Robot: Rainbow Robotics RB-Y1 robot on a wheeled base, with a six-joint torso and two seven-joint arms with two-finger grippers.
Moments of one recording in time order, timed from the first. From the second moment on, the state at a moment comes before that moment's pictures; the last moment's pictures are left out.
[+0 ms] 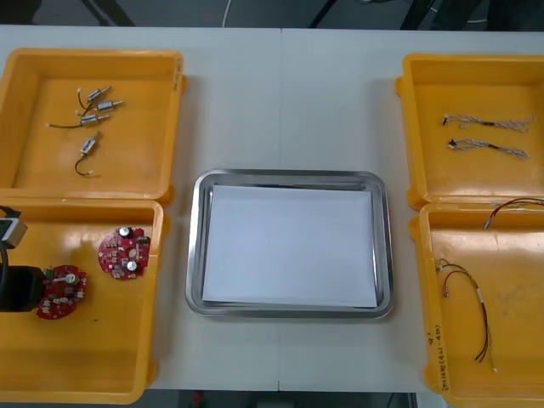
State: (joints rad) right arm 0.03 -1.23 -0.40 -2.39 -1.27 1.65 1.56; left arm 0.21 0.87 0.15 -1.98 0.87 1.31 -1.41
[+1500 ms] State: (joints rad) right arm 0.03 -1.23 -0.40 -2.39 -1.28 1.65 1.56; left arm 0.11 0.87 0.18 -1.98 0.87 1.47 -1.41
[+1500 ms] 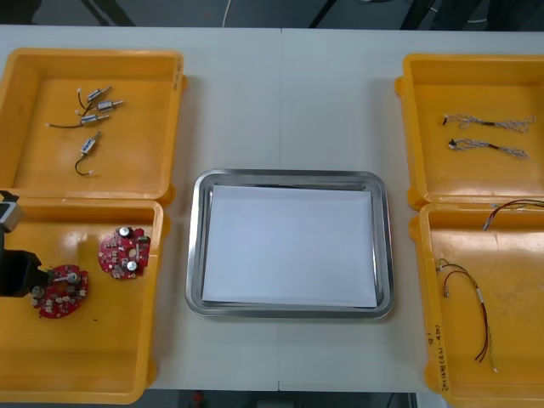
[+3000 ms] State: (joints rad) right arm 0.03 -1.23 -0.40 -2.39 -1.30 1.65 1.56; left arm 0.03 0.87 0.04 -1.88 0.79 1.34 -1.13
